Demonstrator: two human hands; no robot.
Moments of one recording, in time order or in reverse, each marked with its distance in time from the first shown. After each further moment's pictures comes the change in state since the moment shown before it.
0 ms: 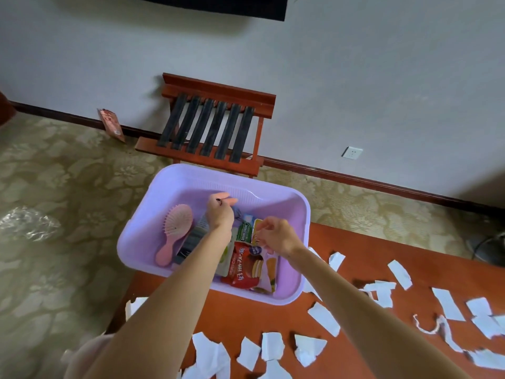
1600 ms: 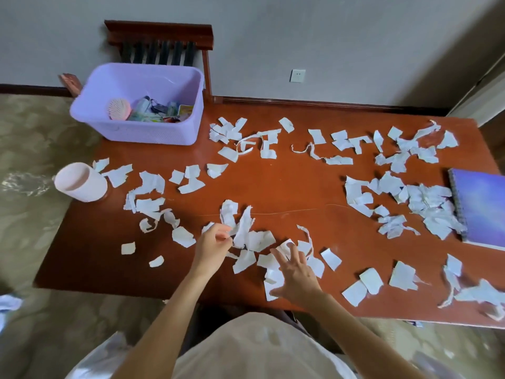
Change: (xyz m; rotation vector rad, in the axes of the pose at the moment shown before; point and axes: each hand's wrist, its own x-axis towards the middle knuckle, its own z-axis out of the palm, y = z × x) left_hand -0.414 -0.229 -0.056 0.622 -0.373 0.240; right_hand -0.404 0.329 -0.015 -0.758 -0.070 0.037
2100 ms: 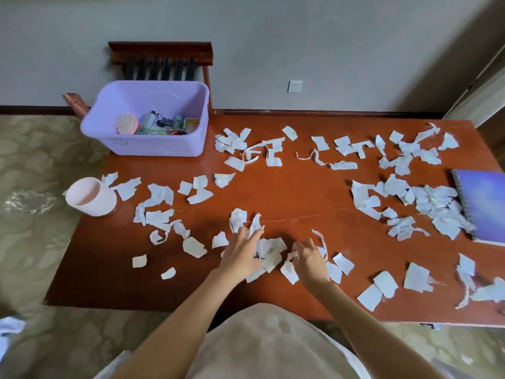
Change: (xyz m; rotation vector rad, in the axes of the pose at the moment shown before) left_hand 0.013 -0.001 0.022 0.692 -0.253 0.342; right_hand 0.031 0.000 0.000 0.236 0.308 0.141
